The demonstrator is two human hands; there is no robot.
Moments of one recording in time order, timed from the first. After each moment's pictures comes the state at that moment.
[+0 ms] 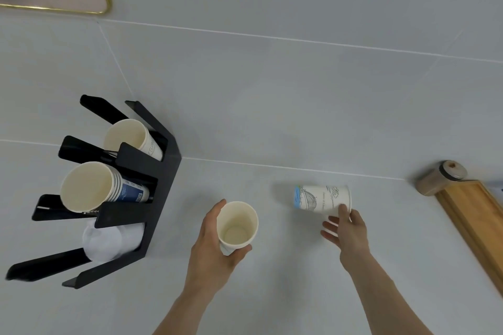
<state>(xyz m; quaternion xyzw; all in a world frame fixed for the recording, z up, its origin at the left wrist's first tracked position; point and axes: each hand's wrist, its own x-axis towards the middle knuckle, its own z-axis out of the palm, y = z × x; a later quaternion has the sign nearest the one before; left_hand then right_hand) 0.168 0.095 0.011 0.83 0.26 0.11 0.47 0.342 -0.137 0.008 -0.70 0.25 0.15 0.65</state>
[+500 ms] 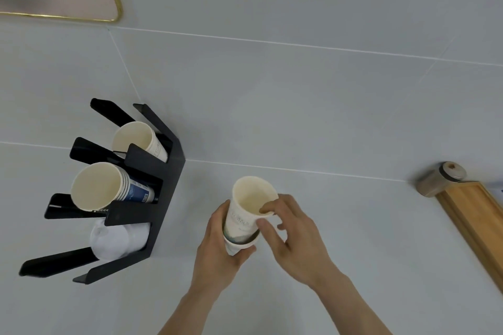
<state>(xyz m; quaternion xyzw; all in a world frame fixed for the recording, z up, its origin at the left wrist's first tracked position) 0.167 0.093 0.016 0.83 0.24 0.12 0.50 0.259 -0.064 0.079 -0.85 -0.35 0.05 0.39</state>
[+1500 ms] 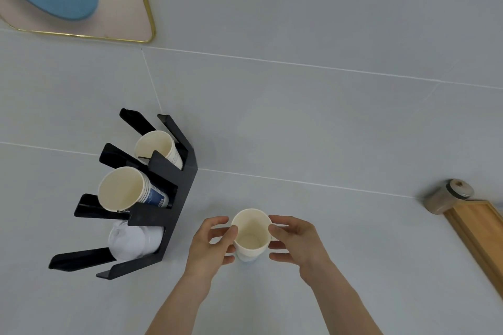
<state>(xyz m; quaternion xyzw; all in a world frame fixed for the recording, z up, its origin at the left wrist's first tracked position) 0.160 0.119 0.060 0.61 0.41 0.06 0.67 0.267 -0.042 0.078 -0.73 0.05 0.34 0.59</state>
